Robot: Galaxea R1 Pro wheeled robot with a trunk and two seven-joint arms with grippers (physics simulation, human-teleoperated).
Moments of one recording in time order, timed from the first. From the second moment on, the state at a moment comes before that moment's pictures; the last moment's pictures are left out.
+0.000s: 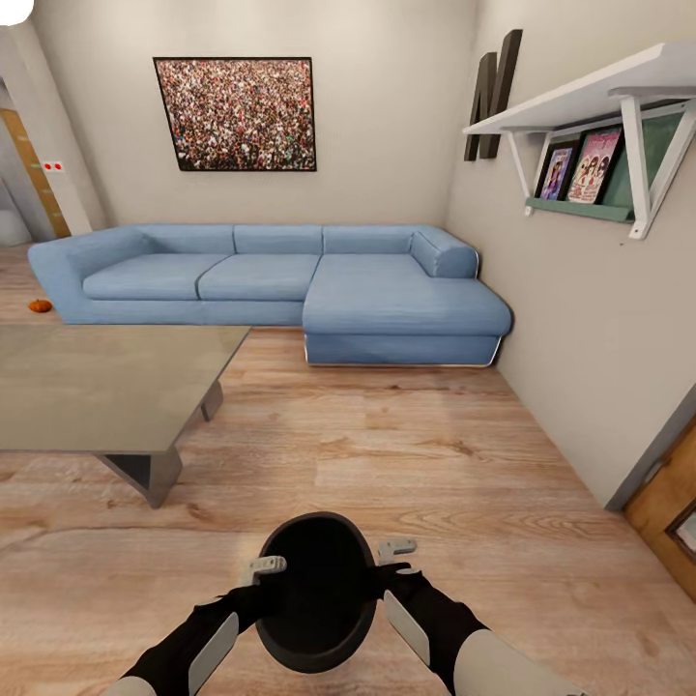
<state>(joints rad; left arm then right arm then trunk) -0.50 0.04 -0.40 -0.51 0.57 0.21 -0.01 -0.64 0.17 0.58 -0.40 -0.50 0.26 -0.21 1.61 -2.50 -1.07</state>
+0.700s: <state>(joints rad) -0.50 0.04 -0.40 -0.53 0.56 0.21 0.00 -0.64 0.17 0.62 -0.40 -0.56 0.24 -0.23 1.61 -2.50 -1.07</state>
